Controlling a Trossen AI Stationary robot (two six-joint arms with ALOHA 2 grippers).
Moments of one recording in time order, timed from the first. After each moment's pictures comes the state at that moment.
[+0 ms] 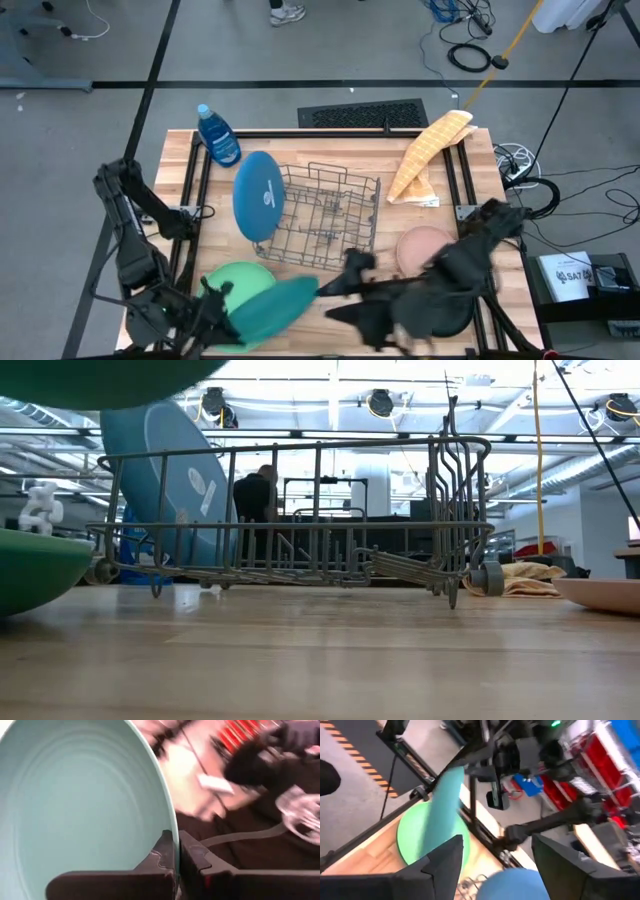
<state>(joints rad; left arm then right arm) -1.04 1.36 1.29 -0.38 -0.51 -0.77 0.66 1.95 2.36 -0.82 0.55 -0.54</state>
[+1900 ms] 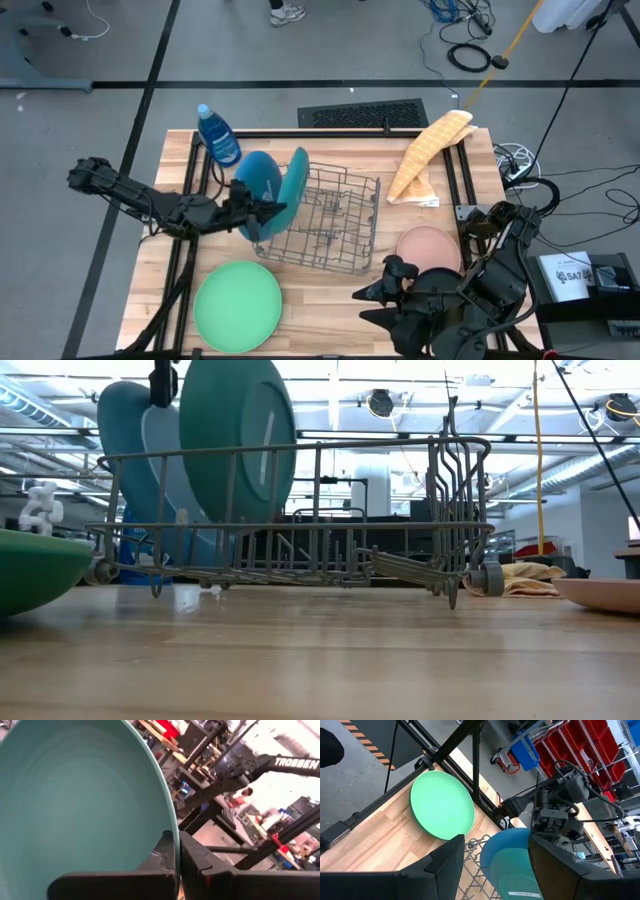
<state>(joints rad) -0.33 0.94 0.64 0.23 -0.58 -0.73 0.82 1.91 2.36 -1.09 0.76 -0.33</state>
